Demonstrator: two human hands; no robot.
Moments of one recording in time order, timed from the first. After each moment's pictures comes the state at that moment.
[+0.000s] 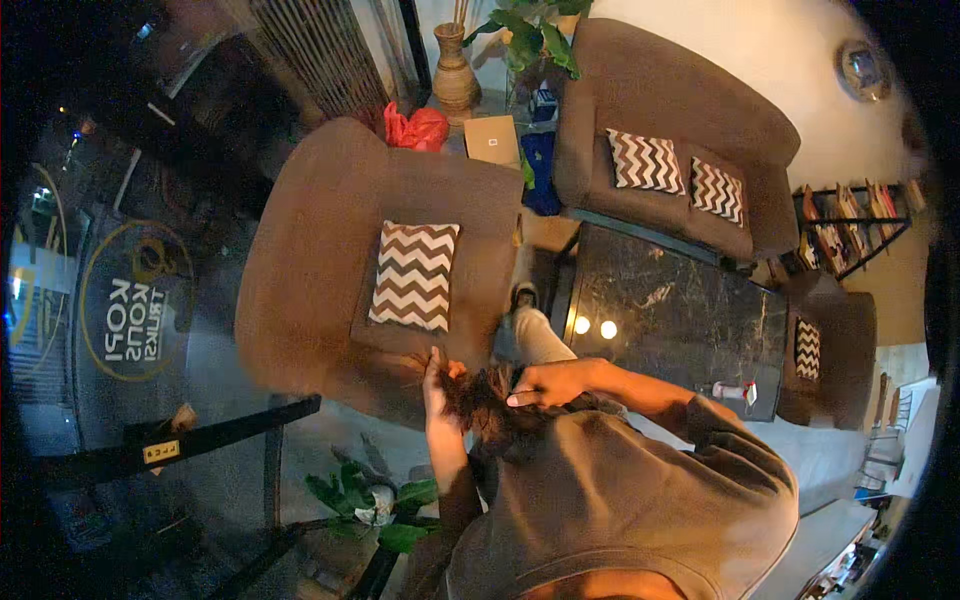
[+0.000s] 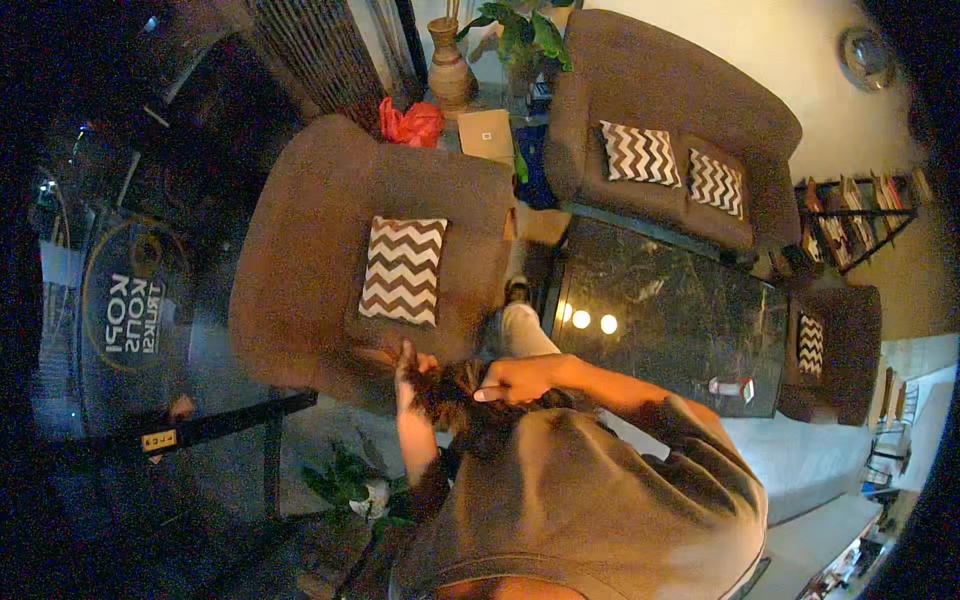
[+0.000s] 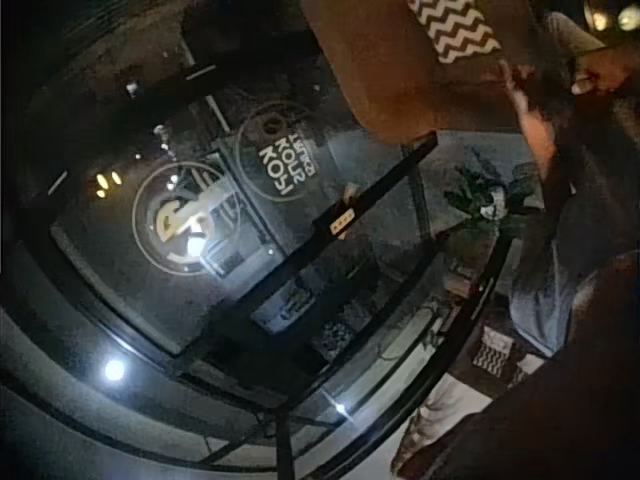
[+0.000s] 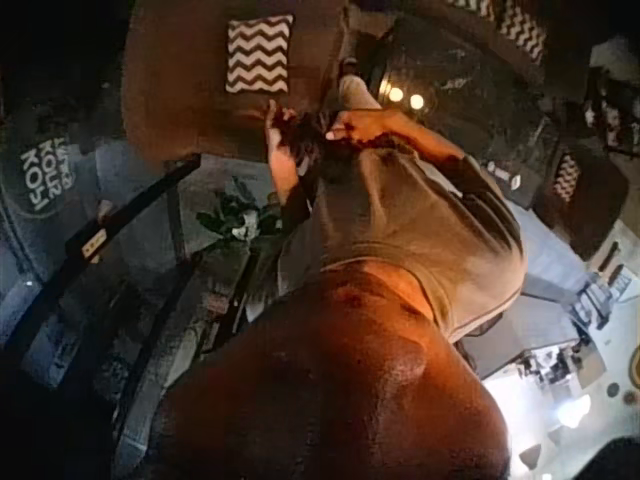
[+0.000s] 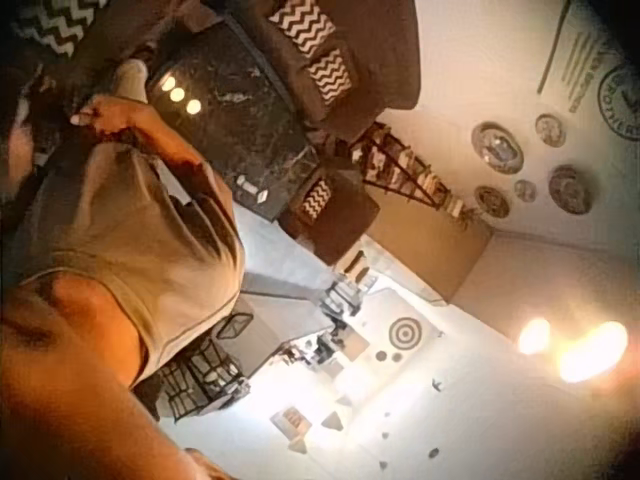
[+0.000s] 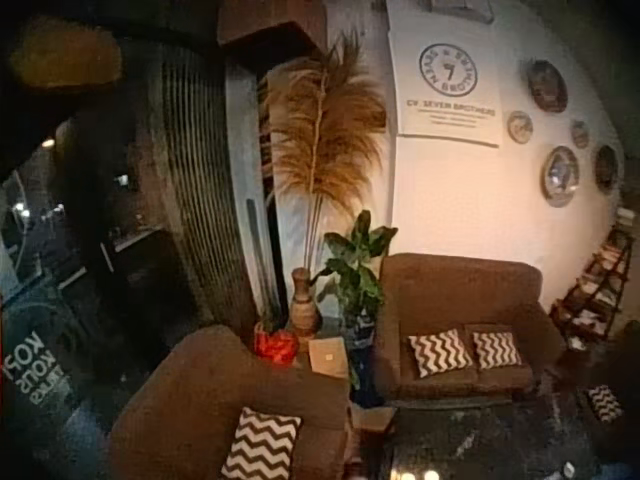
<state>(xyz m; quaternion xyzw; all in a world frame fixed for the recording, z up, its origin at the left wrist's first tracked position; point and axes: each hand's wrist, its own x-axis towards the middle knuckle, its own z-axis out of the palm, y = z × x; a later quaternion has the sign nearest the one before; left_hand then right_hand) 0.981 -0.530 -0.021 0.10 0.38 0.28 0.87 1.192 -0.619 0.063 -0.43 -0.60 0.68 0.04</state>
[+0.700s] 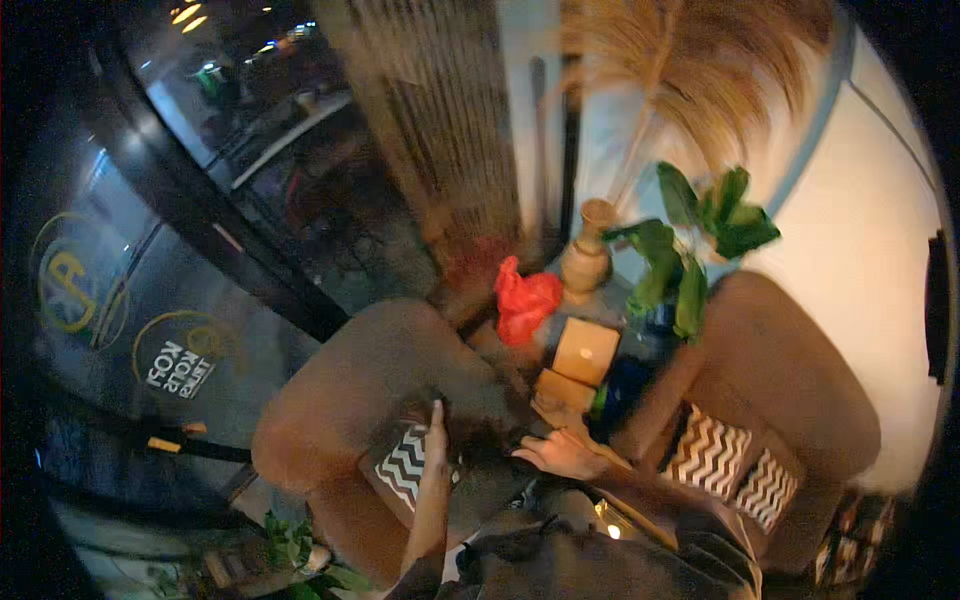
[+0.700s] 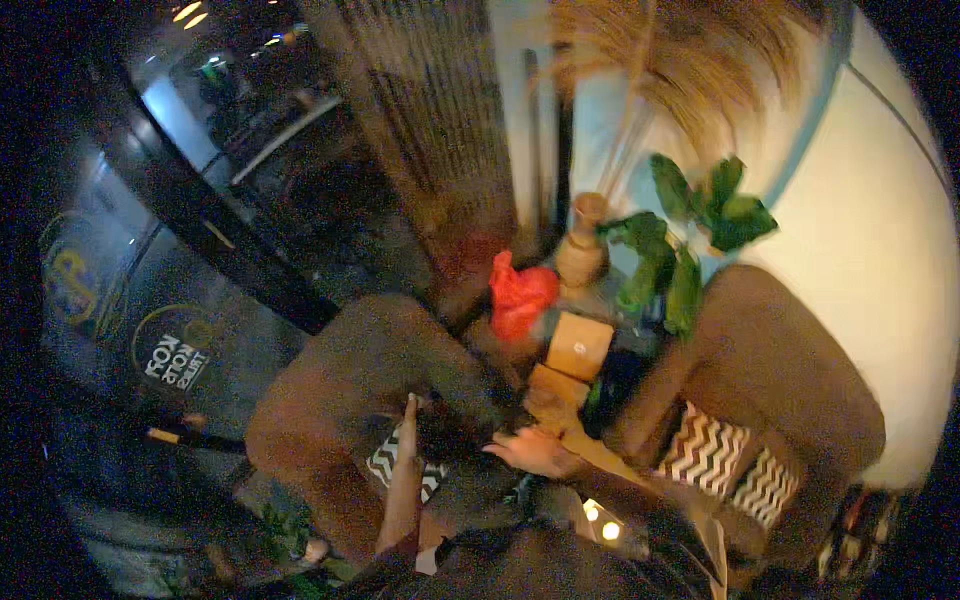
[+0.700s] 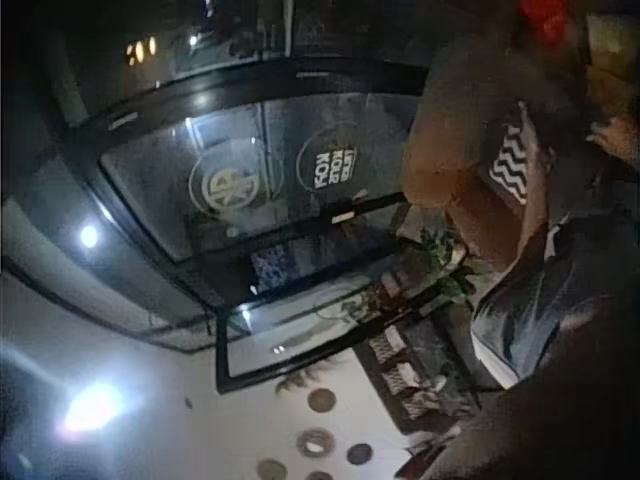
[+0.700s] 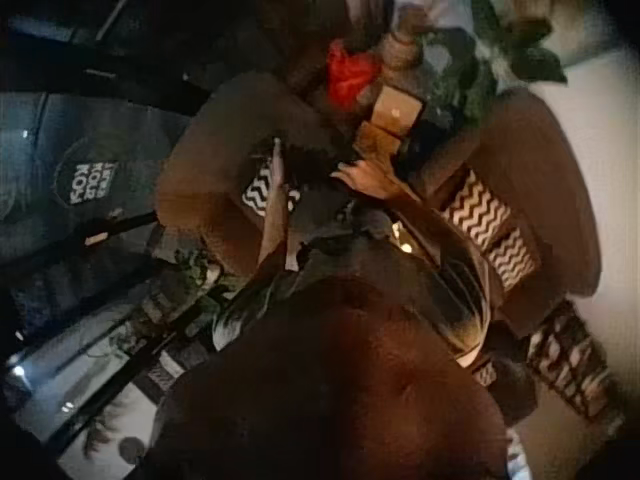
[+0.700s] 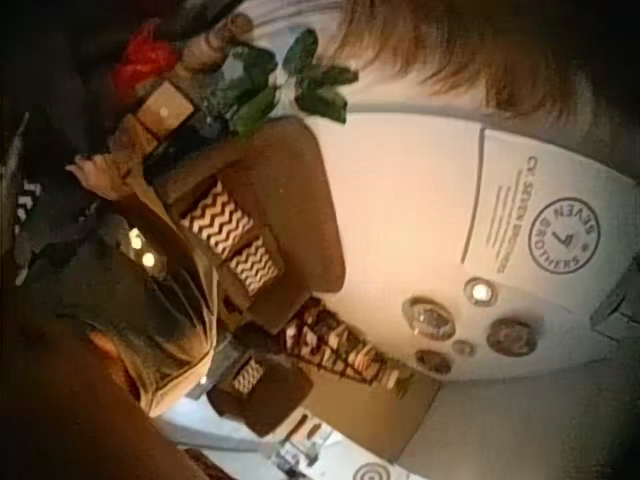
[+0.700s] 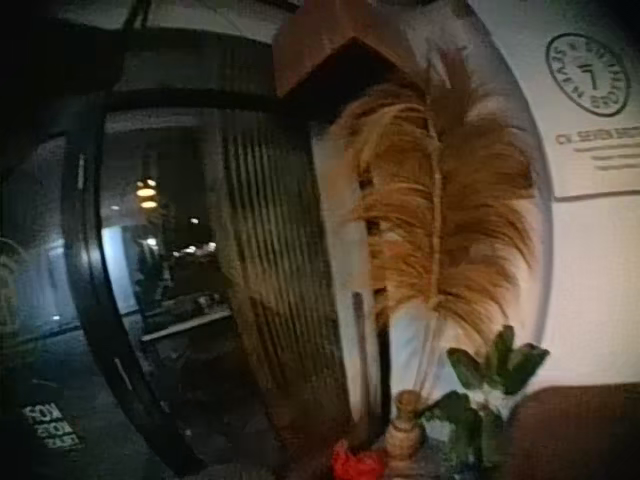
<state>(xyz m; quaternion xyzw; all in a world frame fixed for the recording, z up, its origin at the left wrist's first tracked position) 1.248 -0.215 0.046 0.21 0.64 0.40 0.63 1.490 -0.262 0.058 -0.45 -0.85 0.19 0.21</state>
